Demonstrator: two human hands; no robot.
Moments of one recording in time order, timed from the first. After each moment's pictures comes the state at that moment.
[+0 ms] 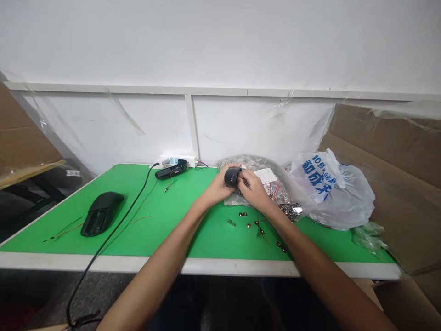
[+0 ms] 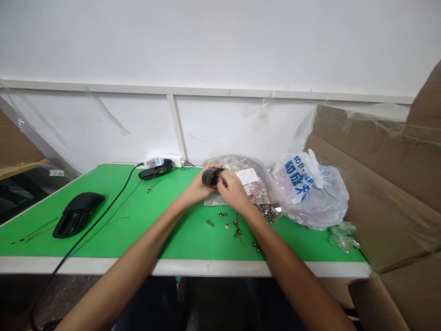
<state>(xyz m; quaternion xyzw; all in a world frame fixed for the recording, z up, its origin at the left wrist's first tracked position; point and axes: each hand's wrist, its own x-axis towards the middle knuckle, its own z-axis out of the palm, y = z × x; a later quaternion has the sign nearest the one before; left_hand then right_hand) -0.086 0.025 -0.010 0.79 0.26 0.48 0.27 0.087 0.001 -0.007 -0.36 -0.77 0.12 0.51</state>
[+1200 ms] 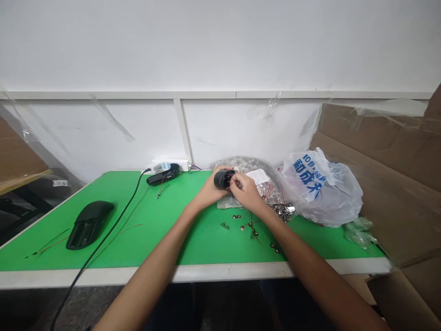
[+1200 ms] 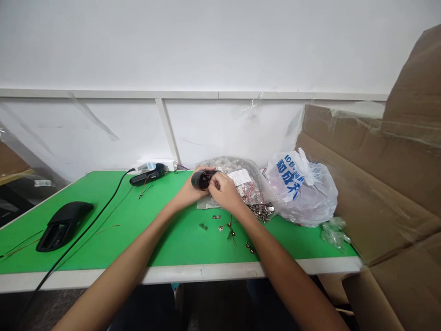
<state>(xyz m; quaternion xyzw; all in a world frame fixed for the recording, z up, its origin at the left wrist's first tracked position) -0.088 0.026 -0.007 0.78 0.26 0.49 0.28 0.086 -0.001 -0.005 -0.39 -0.75 0.14 0.52</state>
